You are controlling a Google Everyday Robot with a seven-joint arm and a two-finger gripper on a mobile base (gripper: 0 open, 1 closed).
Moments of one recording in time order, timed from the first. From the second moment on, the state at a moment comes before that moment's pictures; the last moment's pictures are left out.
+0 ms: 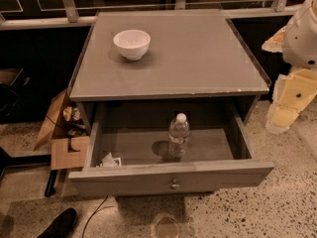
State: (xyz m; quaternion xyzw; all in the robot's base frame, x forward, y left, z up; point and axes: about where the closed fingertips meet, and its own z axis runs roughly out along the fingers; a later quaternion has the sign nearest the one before) arm 0.438 -0.217 0.976 -0.60 0.78 -0.03 0.16
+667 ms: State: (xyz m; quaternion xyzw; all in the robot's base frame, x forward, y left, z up) arm 0.438 -0.217 0.976 -0.60 0.78 -0.03 0.16
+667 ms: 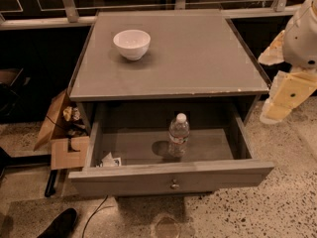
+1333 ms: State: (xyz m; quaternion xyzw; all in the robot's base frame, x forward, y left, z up) arm 0.454 -0.197 0.933 -0.58 0.78 0.00 0.23
